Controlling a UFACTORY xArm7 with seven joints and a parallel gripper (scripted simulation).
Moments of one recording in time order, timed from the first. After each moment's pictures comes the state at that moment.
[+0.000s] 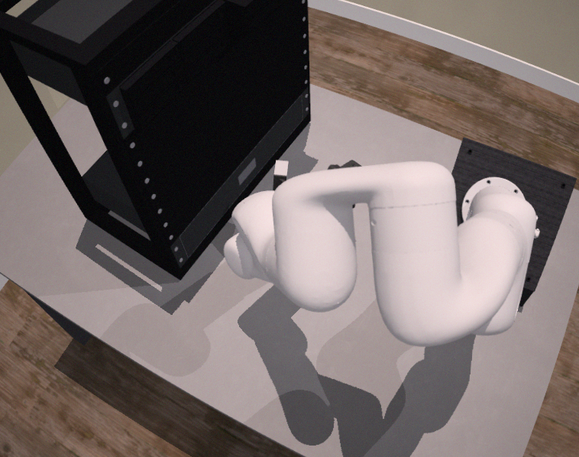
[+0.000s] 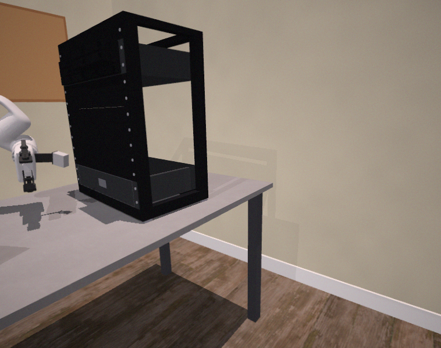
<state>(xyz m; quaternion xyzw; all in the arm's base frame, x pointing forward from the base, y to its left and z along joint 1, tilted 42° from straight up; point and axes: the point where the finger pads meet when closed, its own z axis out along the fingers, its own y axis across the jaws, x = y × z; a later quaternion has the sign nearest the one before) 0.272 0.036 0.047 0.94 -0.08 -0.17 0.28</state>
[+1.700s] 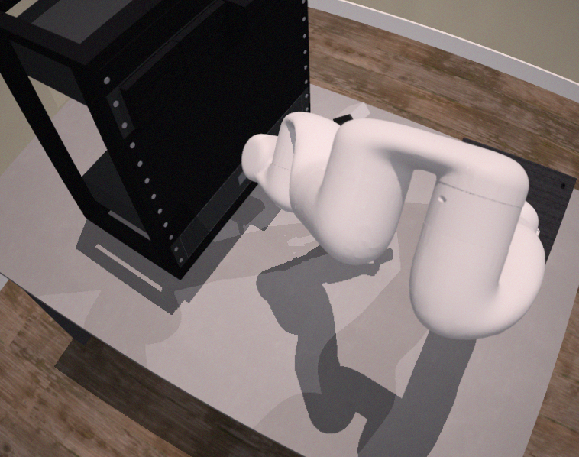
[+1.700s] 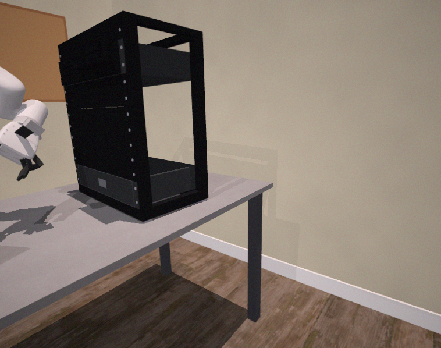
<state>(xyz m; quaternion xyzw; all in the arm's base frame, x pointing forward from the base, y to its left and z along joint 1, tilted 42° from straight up) 0.213 -0.001 0.062 0.77 -0.54 -0.25 0.20</state>
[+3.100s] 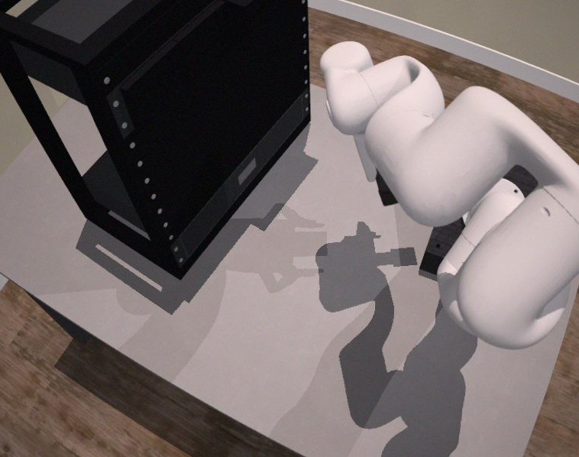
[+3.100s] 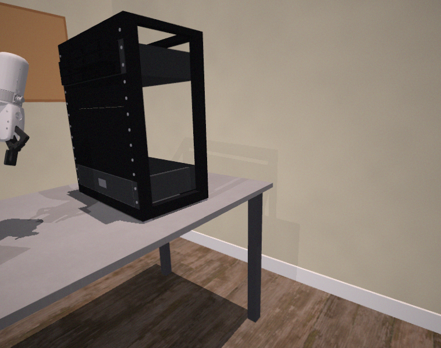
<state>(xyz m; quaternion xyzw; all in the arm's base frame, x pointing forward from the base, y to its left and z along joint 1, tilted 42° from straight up) 0.203 0.000 0.091 0.27 -0.89 -0.37 0.06</state>
